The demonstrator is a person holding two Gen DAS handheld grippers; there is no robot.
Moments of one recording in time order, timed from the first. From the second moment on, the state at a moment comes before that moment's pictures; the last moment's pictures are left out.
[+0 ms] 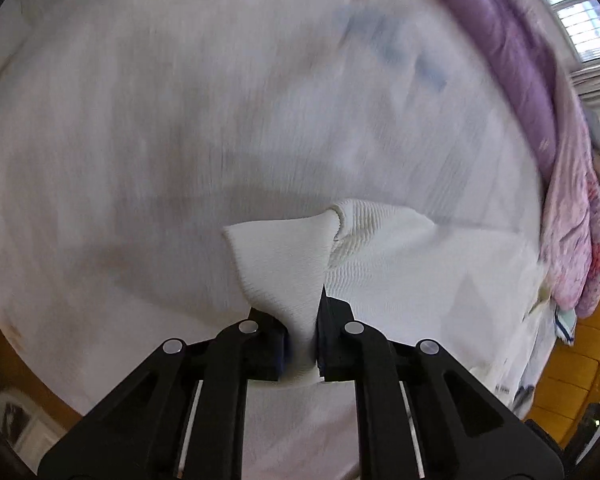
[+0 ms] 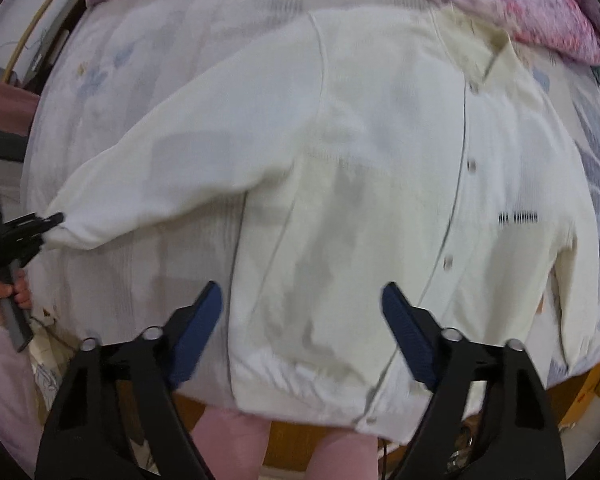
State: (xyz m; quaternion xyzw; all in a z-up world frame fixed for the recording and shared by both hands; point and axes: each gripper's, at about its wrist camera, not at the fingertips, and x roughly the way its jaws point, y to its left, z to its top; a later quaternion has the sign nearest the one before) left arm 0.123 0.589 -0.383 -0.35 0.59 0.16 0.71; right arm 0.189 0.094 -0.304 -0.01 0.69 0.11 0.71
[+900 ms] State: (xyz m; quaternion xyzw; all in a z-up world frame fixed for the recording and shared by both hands) left arm 0.247 0.465 -0.202 -0.11 0.51 0.22 0.82; right arm 0.324 0.078 -0.485 0.18 0.74 0.11 0.64
